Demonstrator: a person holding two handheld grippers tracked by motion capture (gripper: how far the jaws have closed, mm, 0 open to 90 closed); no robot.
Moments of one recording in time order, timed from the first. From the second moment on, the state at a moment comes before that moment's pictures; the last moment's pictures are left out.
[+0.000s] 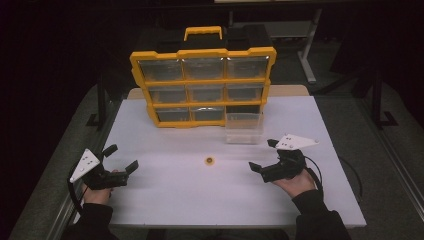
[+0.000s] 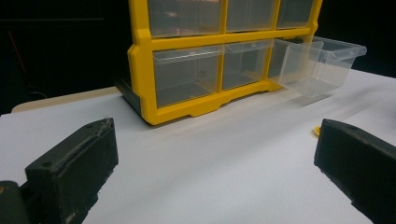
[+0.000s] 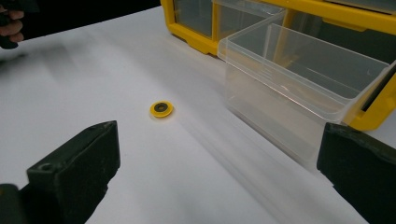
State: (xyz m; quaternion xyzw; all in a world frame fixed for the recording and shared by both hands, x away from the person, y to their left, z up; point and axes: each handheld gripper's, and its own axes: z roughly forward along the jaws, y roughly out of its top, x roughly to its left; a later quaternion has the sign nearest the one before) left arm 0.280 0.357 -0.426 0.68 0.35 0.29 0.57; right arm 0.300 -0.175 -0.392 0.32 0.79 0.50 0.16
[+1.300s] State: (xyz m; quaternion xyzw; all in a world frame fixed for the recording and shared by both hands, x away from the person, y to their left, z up) left arm 0.280 0.357 -0.426 0.68 0.35 0.29 0.57; right arm 0.321 -0.131 -0.396 0.28 0.84 0.46 0.12
